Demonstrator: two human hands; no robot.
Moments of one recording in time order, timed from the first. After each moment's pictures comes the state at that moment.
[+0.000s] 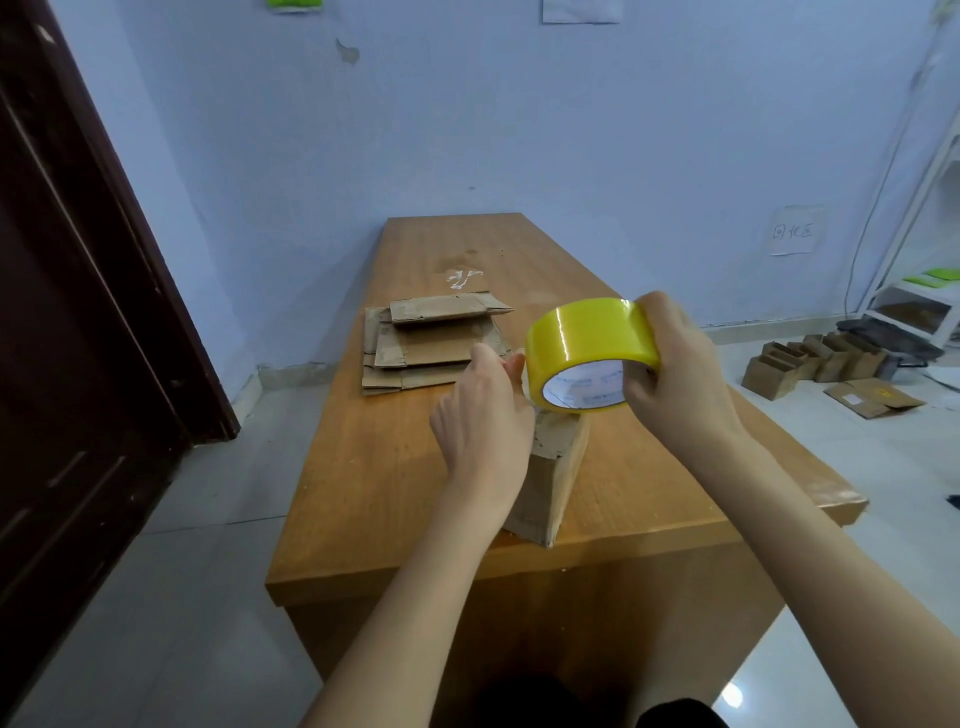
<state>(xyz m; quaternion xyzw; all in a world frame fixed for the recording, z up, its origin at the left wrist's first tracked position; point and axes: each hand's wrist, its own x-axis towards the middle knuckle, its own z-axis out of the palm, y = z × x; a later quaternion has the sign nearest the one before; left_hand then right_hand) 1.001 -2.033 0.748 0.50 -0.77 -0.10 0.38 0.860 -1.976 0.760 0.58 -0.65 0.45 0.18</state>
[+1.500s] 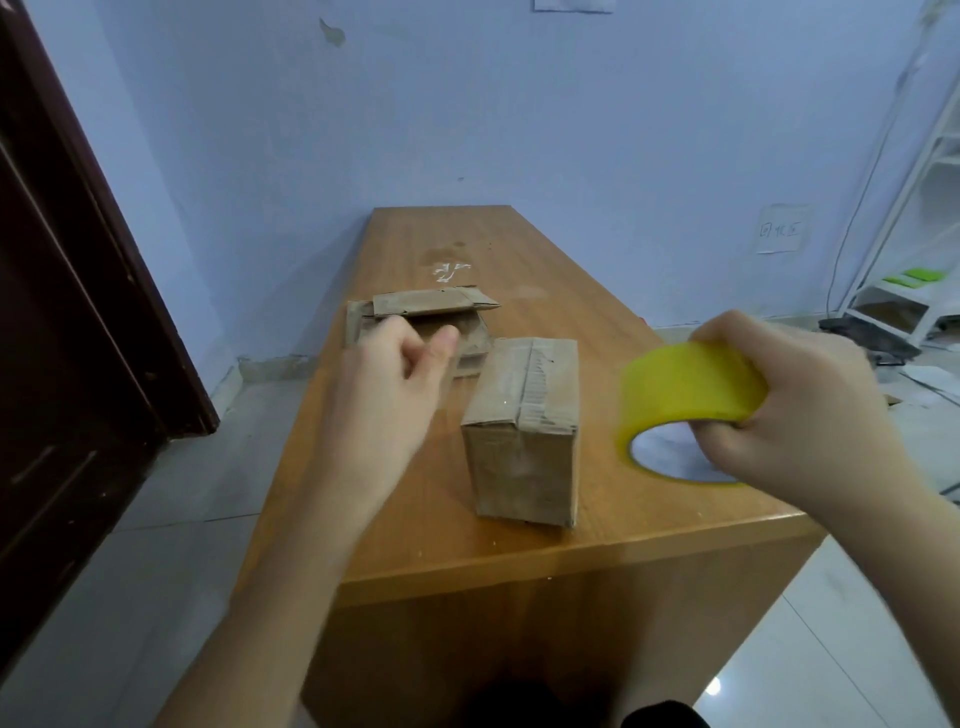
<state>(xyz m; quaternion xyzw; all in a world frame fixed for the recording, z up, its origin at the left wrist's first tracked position) 1.053 -2.055 0.772 0.40 -0.77 -0.19 0.46 0.856 -1.907 0.791 0.63 -0.65 0.35 0.26</state>
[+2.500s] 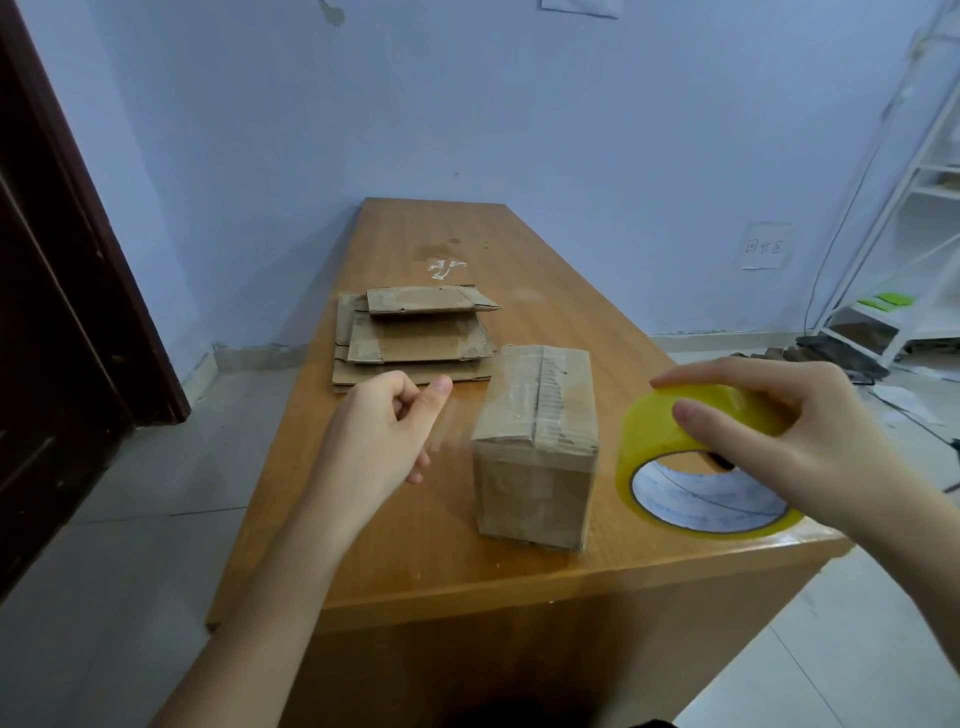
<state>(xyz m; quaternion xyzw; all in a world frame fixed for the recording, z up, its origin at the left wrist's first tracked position) 1.061 -2.096 0.726 0.40 -0.75 -0.34 0.40 0.858 -1.916 0.794 0.60 -0.68 0.42 -0.03</state>
